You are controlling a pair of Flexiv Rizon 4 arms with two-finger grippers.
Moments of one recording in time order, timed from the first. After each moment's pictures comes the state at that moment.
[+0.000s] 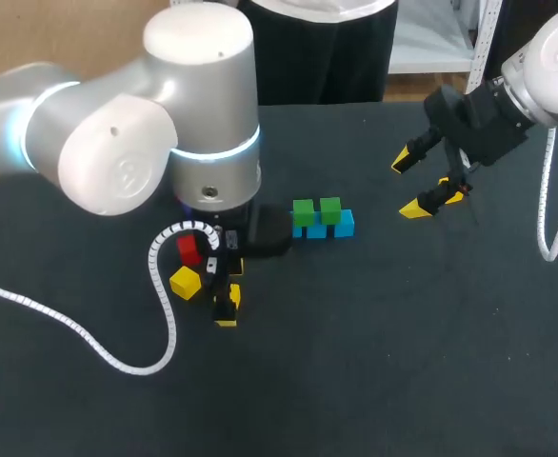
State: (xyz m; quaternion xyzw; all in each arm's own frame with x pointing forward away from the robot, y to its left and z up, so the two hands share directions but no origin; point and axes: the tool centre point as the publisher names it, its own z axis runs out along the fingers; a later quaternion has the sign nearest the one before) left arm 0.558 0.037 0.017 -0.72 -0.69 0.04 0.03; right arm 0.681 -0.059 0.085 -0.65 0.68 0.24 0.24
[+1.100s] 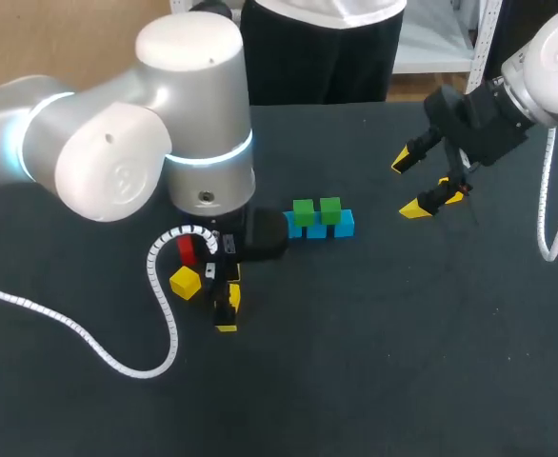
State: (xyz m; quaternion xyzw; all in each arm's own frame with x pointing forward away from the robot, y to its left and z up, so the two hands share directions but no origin) left arm 0.555 0.040 0.007 -0.70 -0.71 0.05 0.04; right arm 0.681 -0.059 0.085 -0.65 0.68 0.24 0.24
